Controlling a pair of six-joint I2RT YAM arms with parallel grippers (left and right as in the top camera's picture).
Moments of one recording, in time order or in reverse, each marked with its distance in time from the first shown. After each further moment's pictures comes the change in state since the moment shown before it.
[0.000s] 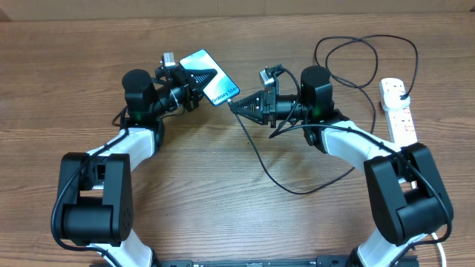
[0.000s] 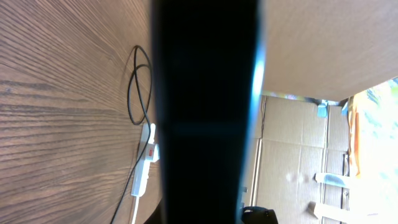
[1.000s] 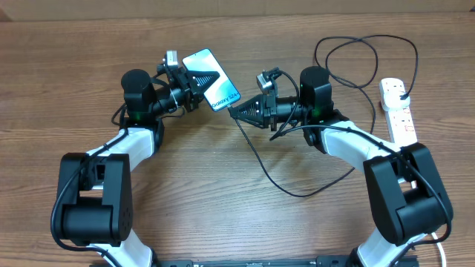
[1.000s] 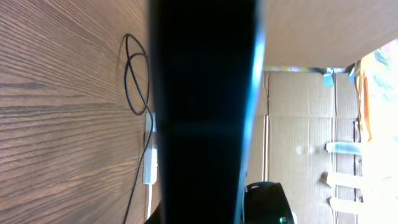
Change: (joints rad) left arm 0.002 0.000 0.000 0.015 0.084 0.109; right arm 0.000 0.000 0.000 -0.013 -0.066 0.003
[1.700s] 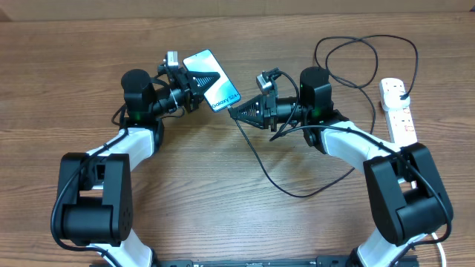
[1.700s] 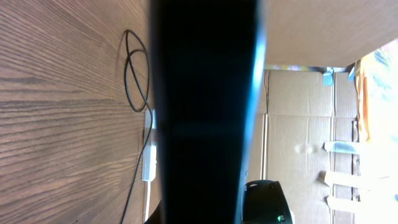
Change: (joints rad) left arm 0.000 0.000 0.000 -0.005 0.010 -0.020; right arm 0.000 0.000 -0.003 -0.001 0.000 -0.008
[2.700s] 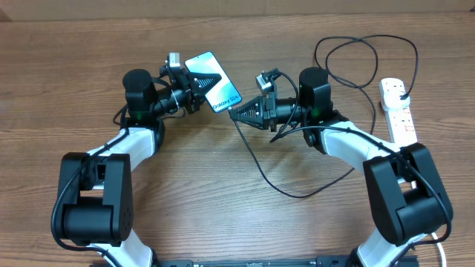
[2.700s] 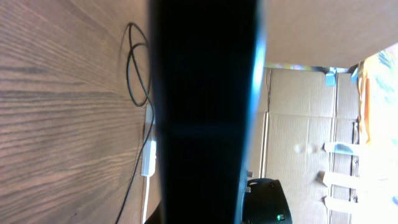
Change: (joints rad) left arm -0.006 0.000 0.003 -0.034 0.011 -0.007; right arm 0.002 0.000 0.000 -0.018 0.000 -0.062
